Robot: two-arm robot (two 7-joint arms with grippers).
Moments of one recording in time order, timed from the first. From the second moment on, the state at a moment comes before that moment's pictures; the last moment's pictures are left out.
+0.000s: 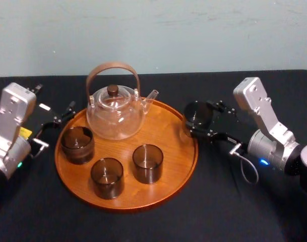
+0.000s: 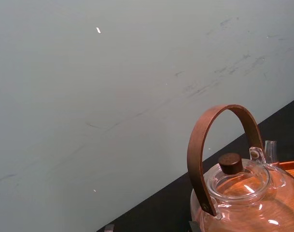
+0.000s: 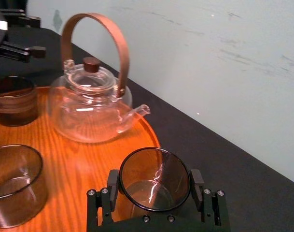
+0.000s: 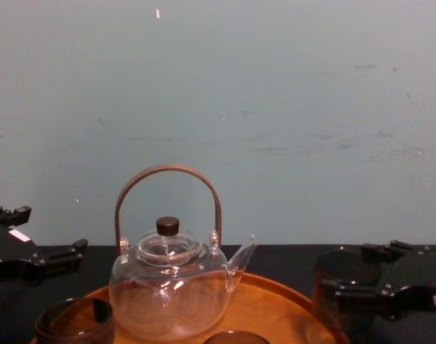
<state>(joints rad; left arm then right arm) -0.20 0.60 0.45 -1.41 -0.25 -0.12 0.03 0.22 0.43 -0.36 -1.44 0.16 0.08 0.43</state>
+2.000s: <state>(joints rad) -0.20 0.60 0.45 -1.41 -0.25 -0.12 0.03 0.32 0.35 -0.48 -1.28 0.13 0.01 0.48</state>
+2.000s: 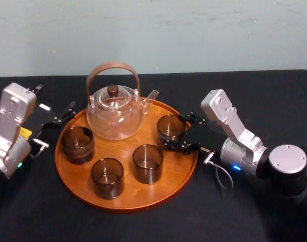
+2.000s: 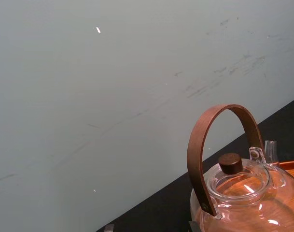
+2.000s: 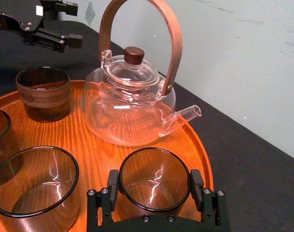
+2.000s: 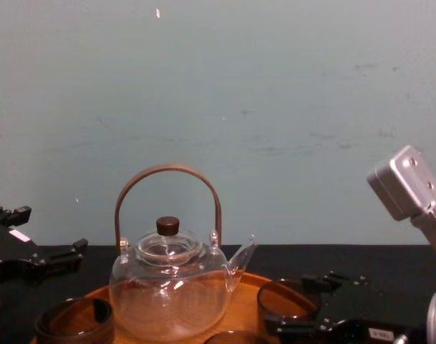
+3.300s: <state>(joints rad) -0.20 0.60 0.45 -1.41 -0.25 -0.12 0.03 0.29 0.37 -0.45 -1.33 0.16 0.00 0.47</state>
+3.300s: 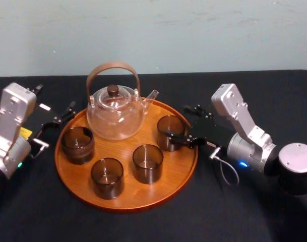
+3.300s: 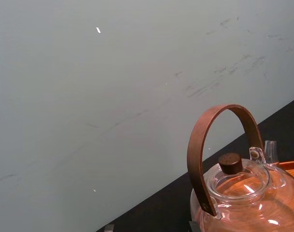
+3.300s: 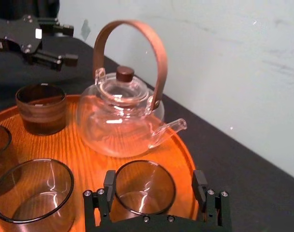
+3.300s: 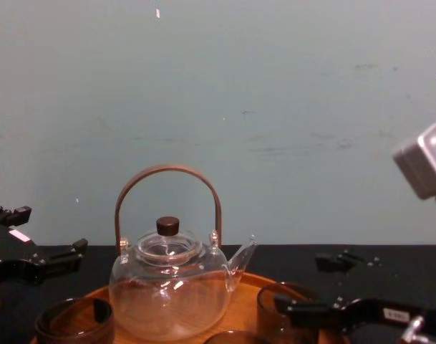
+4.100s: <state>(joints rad) -0.20 0.60 0.45 -1.41 -0.25 -0.12 0.03 0.09 0.45 -0.32 -1.57 0.22 -0.09 0.40</state>
